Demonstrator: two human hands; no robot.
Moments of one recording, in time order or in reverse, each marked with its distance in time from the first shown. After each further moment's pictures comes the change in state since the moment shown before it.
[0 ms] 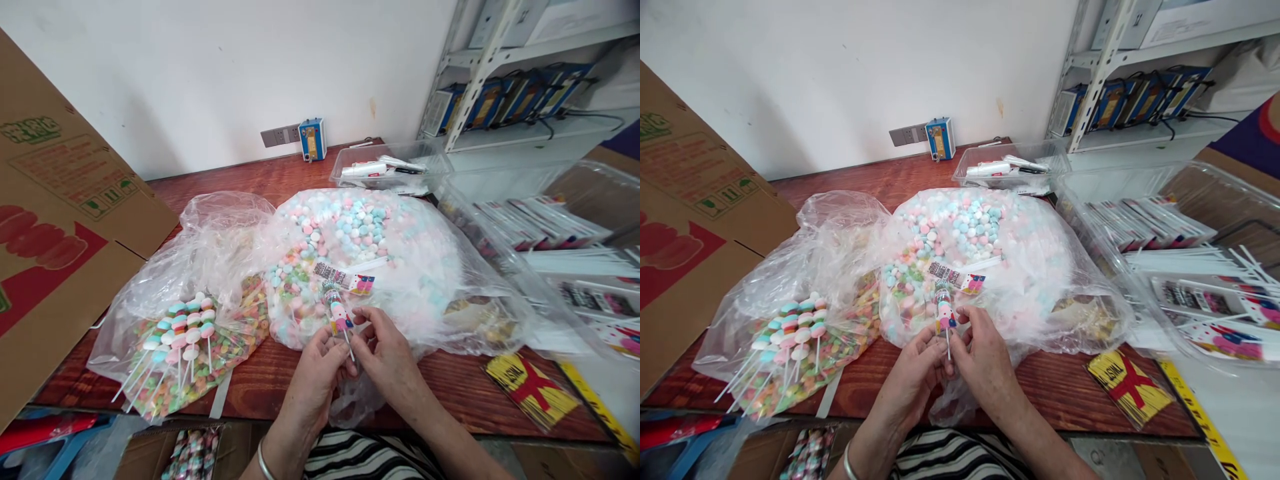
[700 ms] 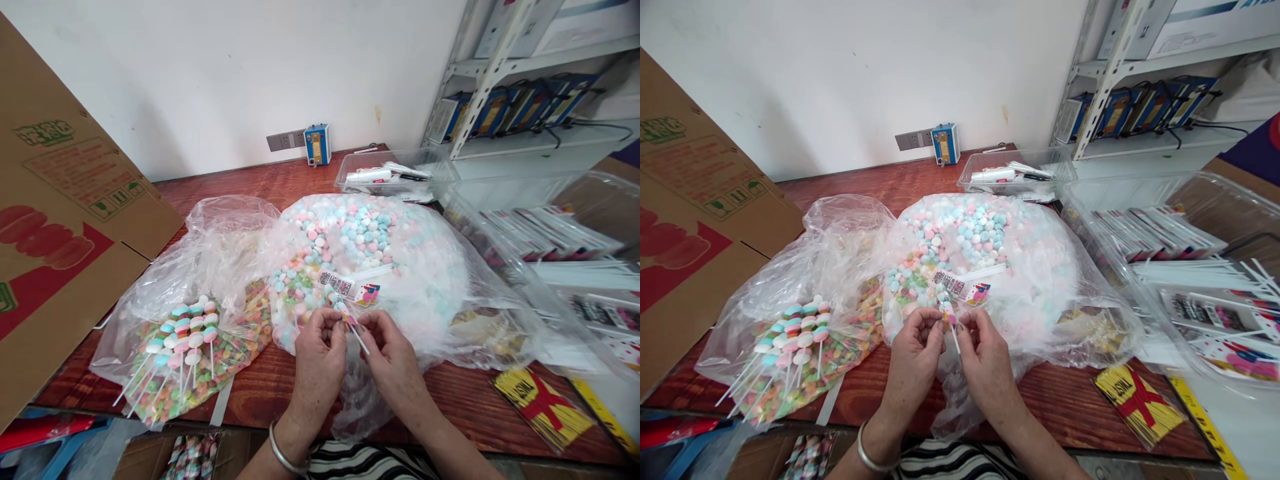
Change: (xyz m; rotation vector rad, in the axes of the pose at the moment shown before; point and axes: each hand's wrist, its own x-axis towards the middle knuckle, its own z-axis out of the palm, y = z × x) left_hand 0.020 0.014 0.001 0.398 0.279 0.478; right_hand 0.006 -0.009 0.001 0.206 0.068 0.027
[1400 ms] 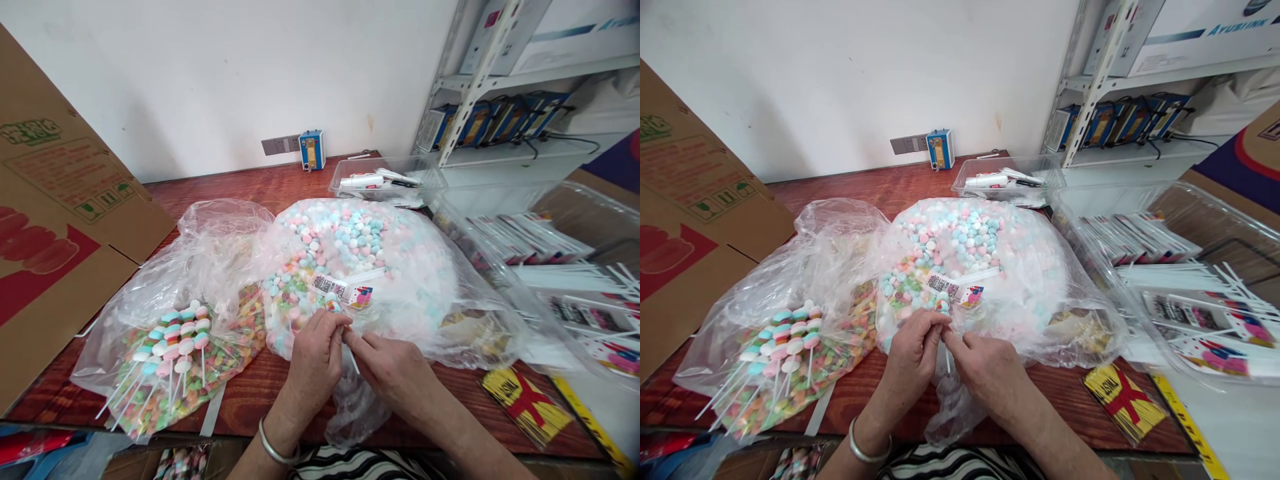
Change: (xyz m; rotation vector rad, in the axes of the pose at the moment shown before) left_hand 0.013 0.010 -0.009 0.433 -0.274 0.485; right_hand 0.005 0.001 -0.035 -0.936 -0.387 -0.602
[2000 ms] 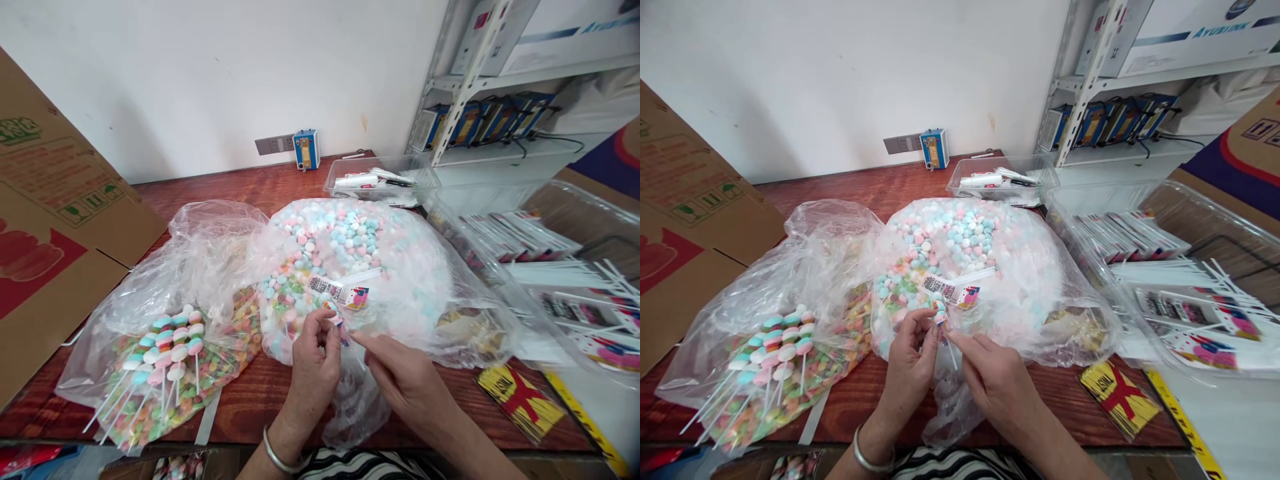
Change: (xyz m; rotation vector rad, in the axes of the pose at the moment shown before) left_hand -0.013 -0.011 0.020 -0.181 0.122 -0.251; right_hand -0.013 -0.003 -0.008 0.546 0.120 0.232
